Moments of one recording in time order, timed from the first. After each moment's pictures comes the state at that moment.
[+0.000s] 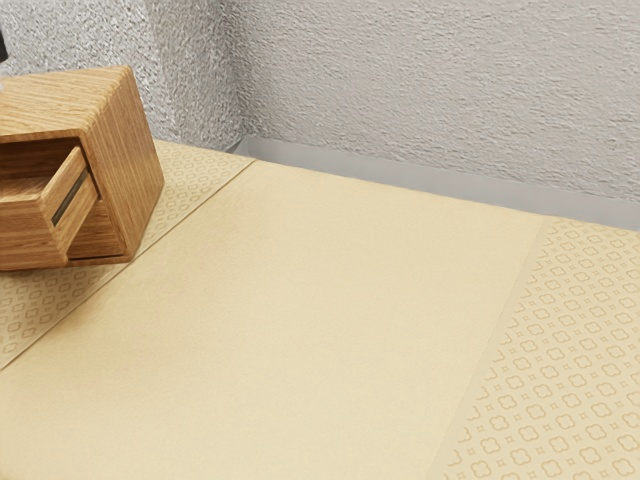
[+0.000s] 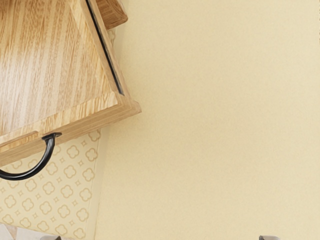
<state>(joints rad) -0.04 -0.14 0.35 -1.31 0.18 1.23 0.23</state>
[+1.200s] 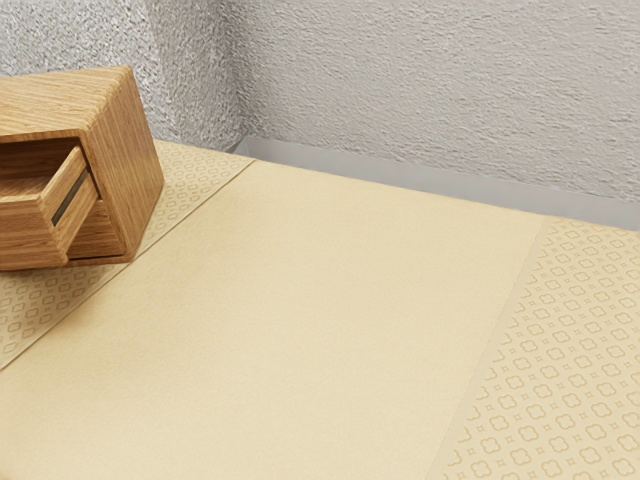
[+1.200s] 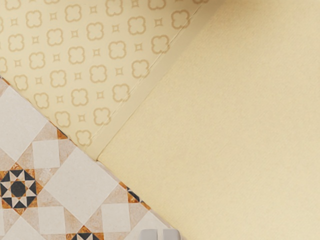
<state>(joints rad) 0.33 -0.46 0.30 -2.18 0.27 1.73 -0.15</state>
